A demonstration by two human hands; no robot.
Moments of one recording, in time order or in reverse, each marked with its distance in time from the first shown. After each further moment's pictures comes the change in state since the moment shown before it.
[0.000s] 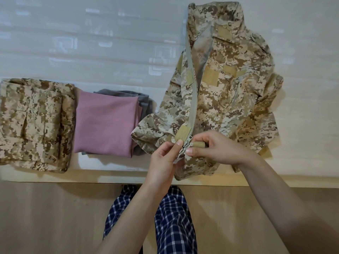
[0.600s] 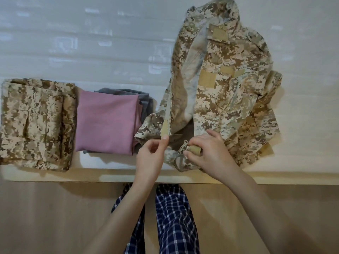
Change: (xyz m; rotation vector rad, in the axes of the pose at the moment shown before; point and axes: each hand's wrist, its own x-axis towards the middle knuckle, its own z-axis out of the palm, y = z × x) left_hand 0.005 0.005 -0.027 0.598 0.365 0.162; right_hand -0.006 0.012 0.044 -0.623 0.495 -0.094
